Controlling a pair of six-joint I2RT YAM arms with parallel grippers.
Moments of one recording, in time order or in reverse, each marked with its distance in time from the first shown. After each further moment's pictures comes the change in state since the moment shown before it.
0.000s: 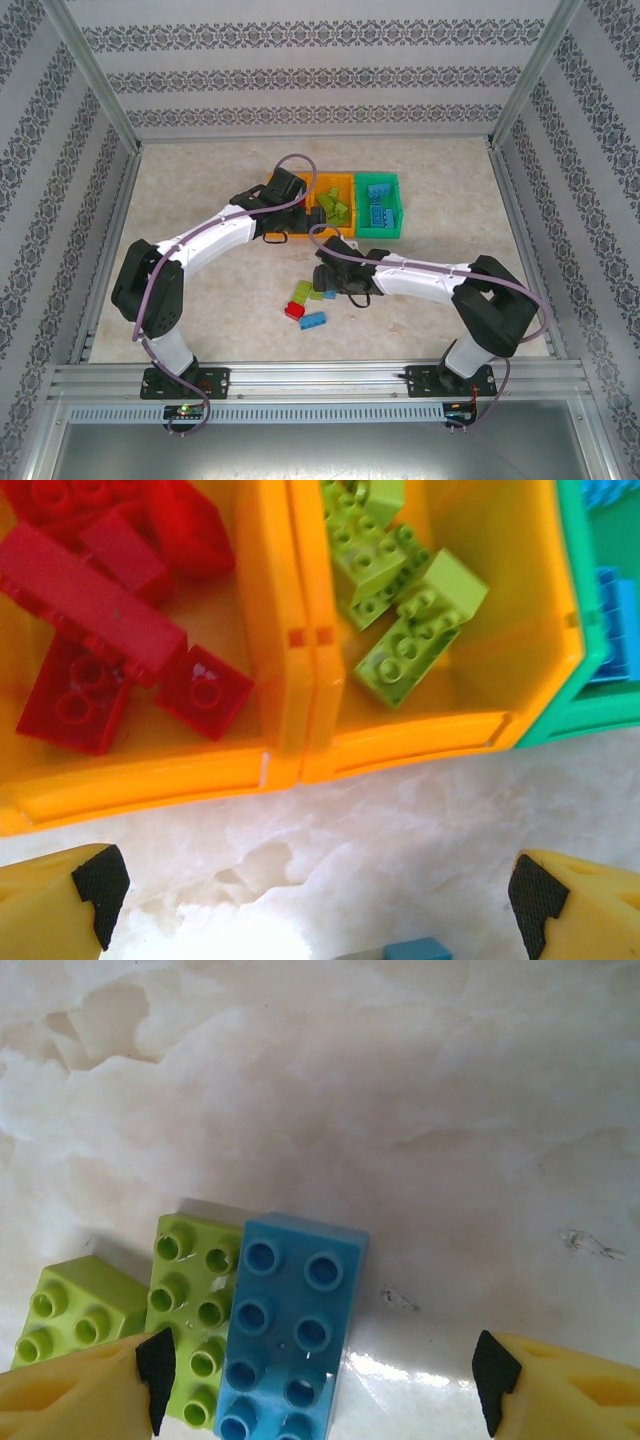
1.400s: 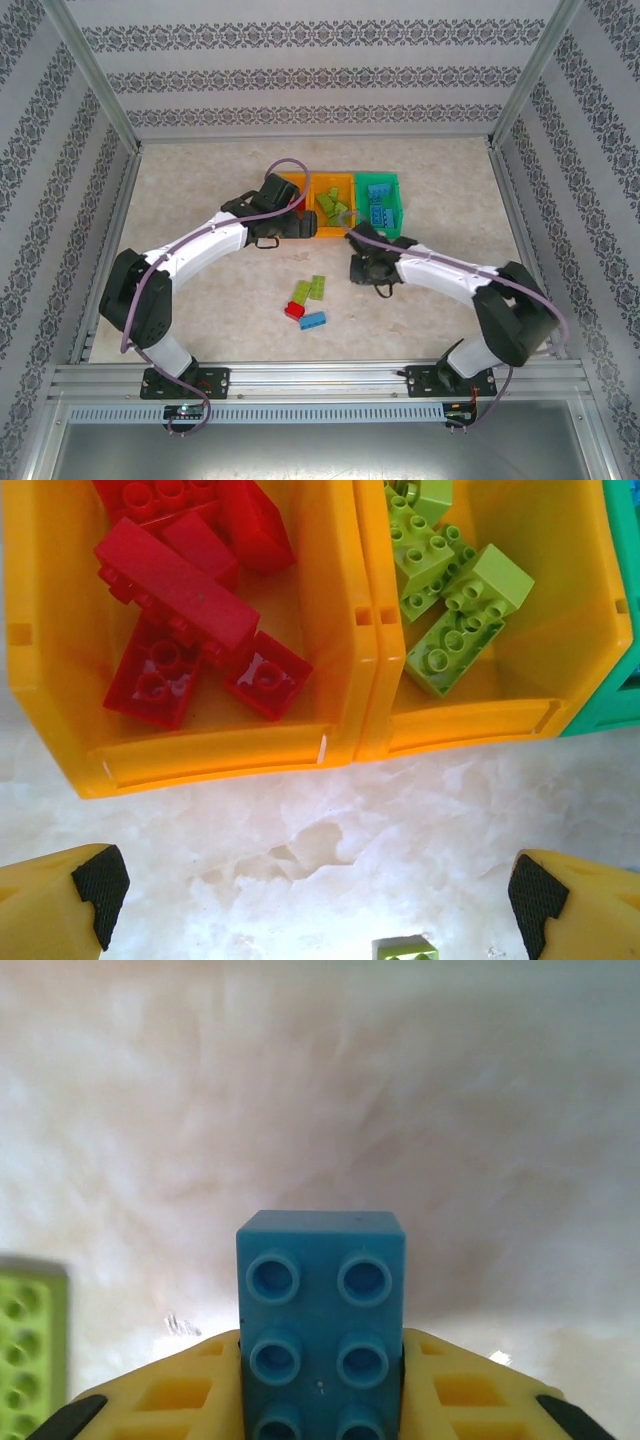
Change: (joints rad) left arm 0.002 -0.089 -0.080 -0.001 -0.067 0.023; right arm -0.233 -0.136 -0.037 -0.123 -0.027 -0.140
